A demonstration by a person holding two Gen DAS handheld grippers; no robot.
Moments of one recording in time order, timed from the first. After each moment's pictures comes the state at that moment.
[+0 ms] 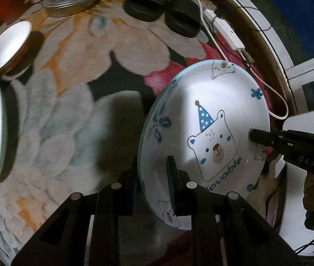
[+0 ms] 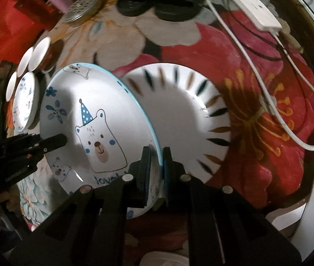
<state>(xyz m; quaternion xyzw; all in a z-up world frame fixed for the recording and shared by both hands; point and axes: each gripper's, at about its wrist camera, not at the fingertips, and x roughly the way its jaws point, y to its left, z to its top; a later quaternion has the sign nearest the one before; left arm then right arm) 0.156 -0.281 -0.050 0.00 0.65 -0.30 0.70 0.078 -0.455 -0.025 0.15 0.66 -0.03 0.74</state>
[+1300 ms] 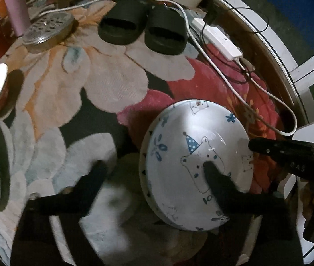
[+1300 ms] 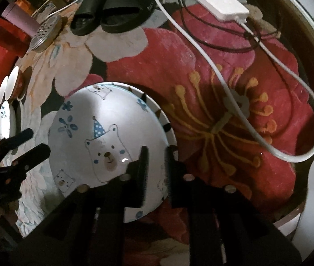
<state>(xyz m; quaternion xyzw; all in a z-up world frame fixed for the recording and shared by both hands) 0.166 -0.340 -0.049 0.04 0.59 -0.28 0.75 0.071 -0.518 -0.045 0.16 0.63 -0.09 0.75</state>
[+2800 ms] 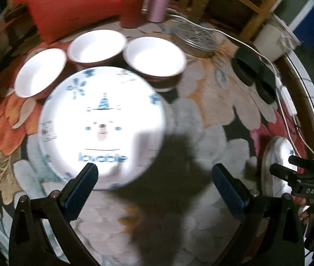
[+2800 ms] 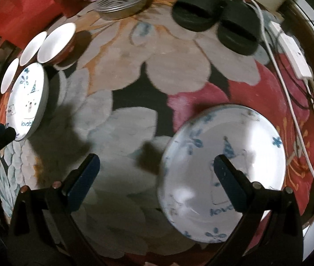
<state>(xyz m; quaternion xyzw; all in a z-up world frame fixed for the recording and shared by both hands) 0.190 -0.082 -0.037 -0.06 0.57 -0.10 0.81 0.140 -0.338 -0.044 0.06 0.63 -0.02 0.78</state>
